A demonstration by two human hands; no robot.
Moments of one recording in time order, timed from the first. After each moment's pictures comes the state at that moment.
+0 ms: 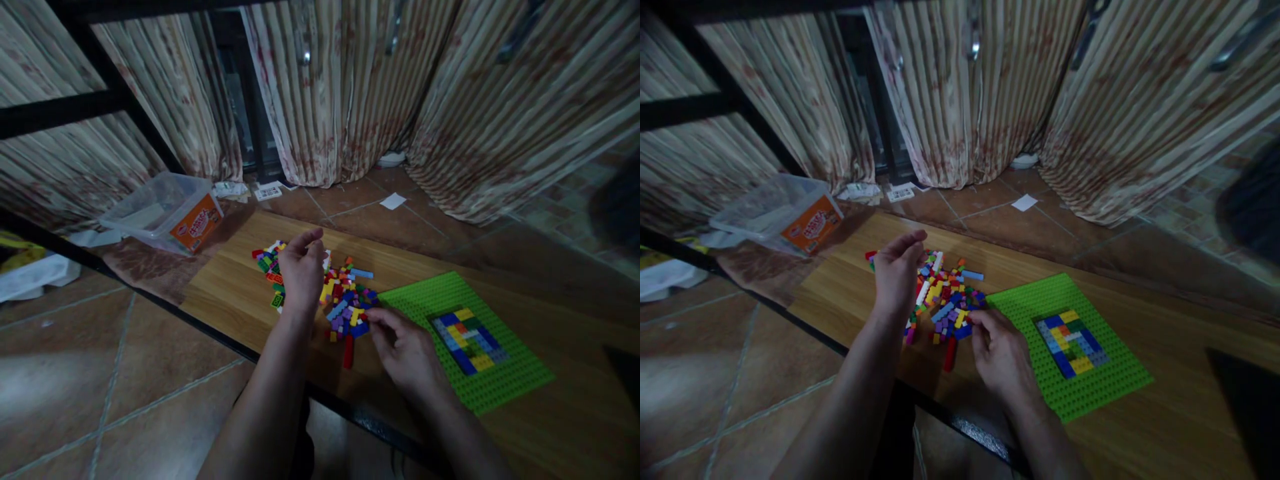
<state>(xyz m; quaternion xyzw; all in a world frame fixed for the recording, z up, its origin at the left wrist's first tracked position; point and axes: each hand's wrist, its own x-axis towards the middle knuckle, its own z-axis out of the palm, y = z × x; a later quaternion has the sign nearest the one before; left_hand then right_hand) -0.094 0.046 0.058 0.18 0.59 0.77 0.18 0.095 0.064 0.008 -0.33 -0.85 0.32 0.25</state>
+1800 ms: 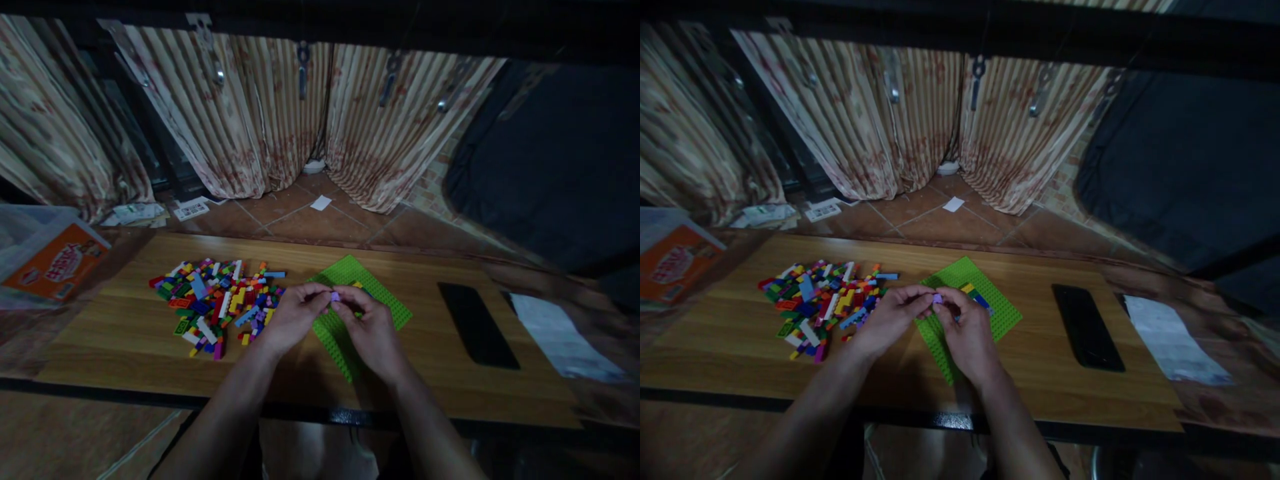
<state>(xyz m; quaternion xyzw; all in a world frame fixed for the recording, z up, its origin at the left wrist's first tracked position) 0.019 0.064 0.043 0.44 0.53 0.52 0.51 0.167 0.087 0.041 -0.42 -0.71 0.41 0.38</state>
